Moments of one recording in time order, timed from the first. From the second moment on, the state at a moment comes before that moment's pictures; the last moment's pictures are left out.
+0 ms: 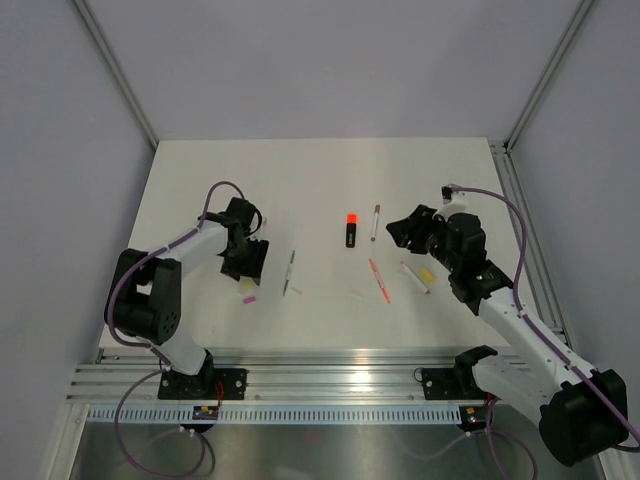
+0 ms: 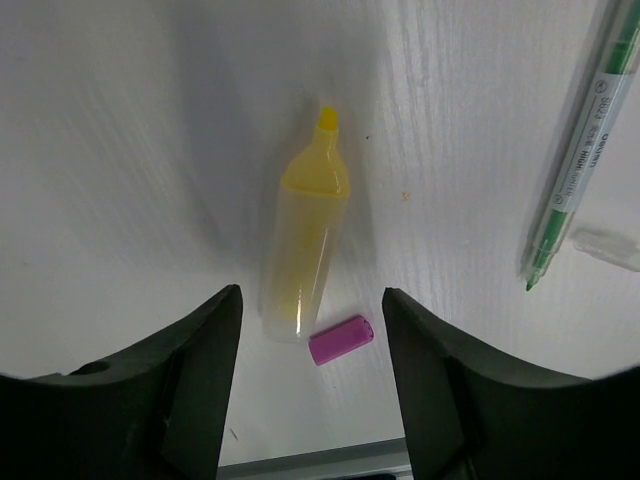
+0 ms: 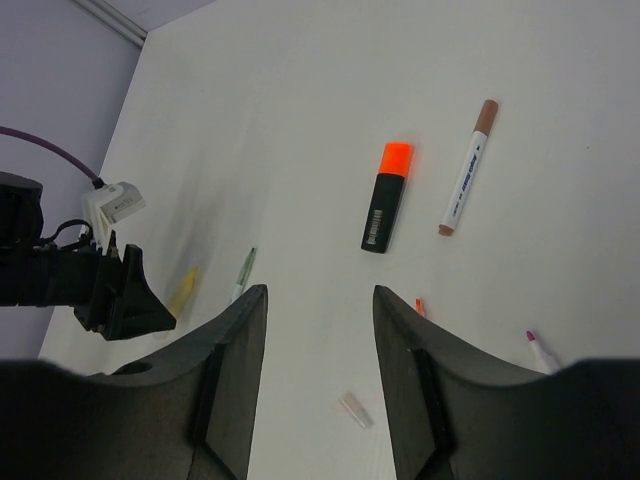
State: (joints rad) left arm -0.28 1.61 0.98 -0.73 0.06 -0.10; right arm 0.36 0.96 0.64 0.03 -0.12 0.58
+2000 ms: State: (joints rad) left arm -0.69 0.91 0.76 -0.31 0.04 -0.40; right arm 0.75 1.03 0.73 0.11 -0.20 0.69
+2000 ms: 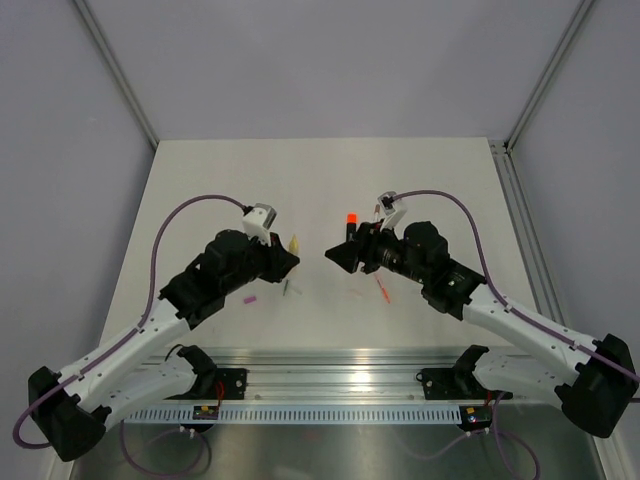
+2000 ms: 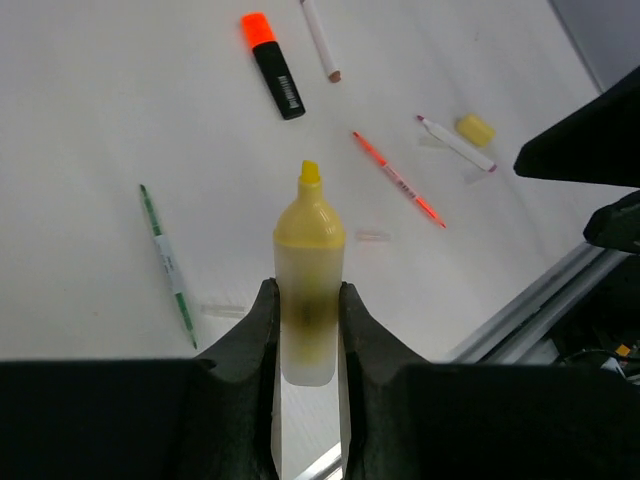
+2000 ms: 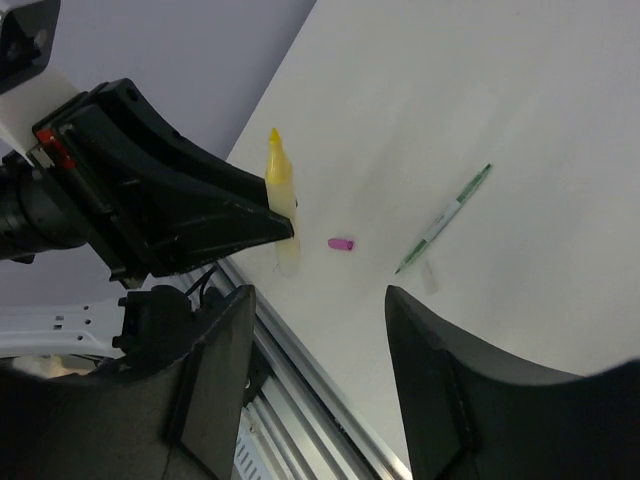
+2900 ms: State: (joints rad) left arm -1.00 0.68 0.58 -0.10 -0.20 -0.42; right arm 1.07 1.23 1.06 -0.16 0.15 0.60
